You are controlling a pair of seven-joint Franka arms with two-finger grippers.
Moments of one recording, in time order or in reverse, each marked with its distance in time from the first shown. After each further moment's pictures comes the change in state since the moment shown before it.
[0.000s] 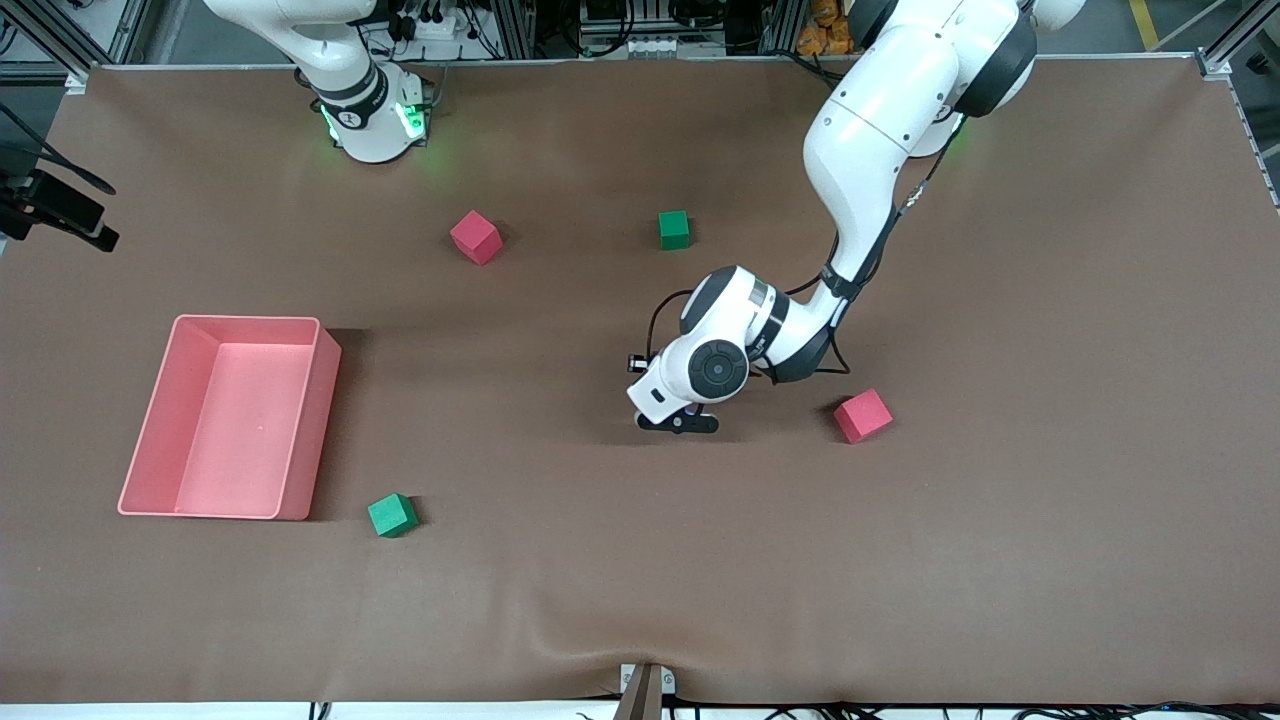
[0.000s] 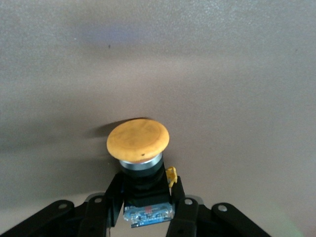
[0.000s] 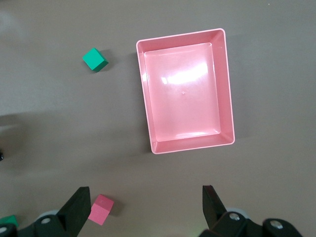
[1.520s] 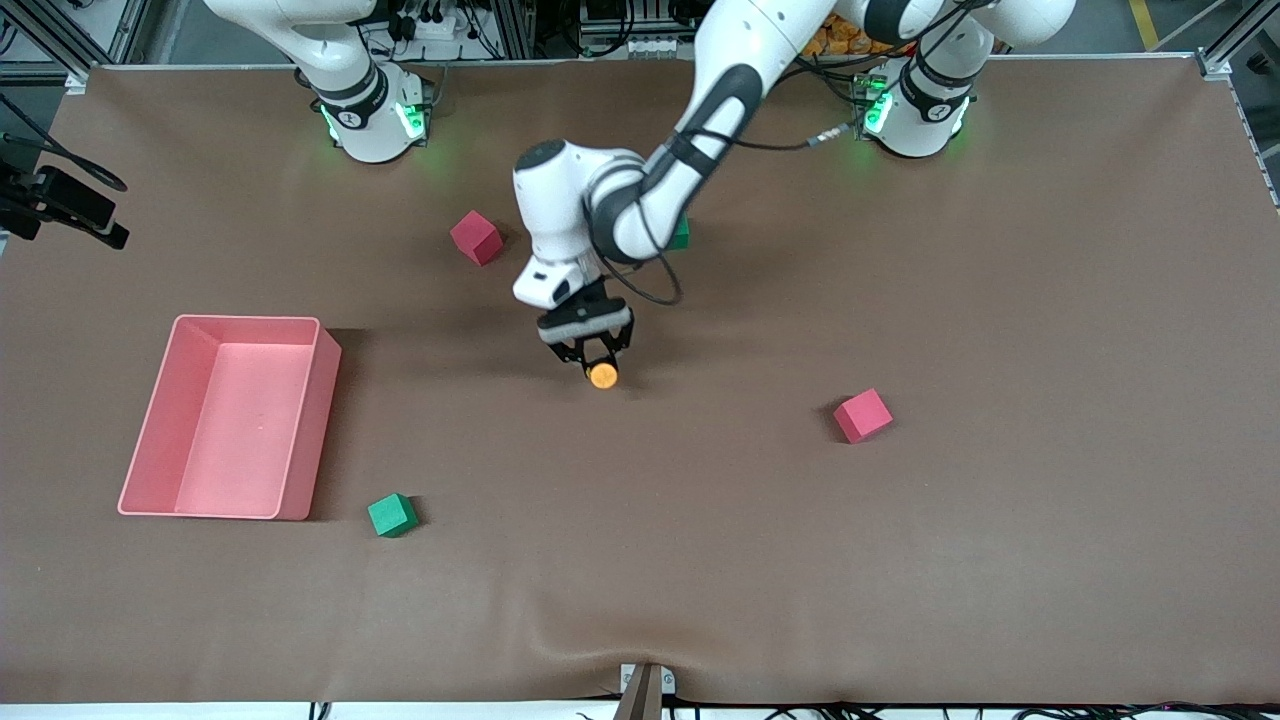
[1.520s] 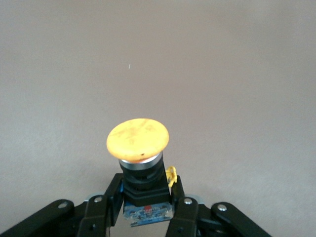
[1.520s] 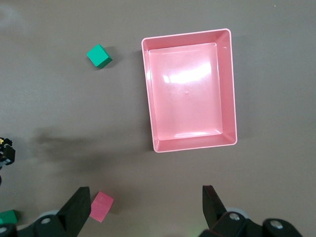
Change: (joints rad) left arm -0.528 -0.038 0.269 0.017 0.967 0.186 -1.220; right arm -0.001 0.000 0.019 0.001 0.000 -0.005 -0.006
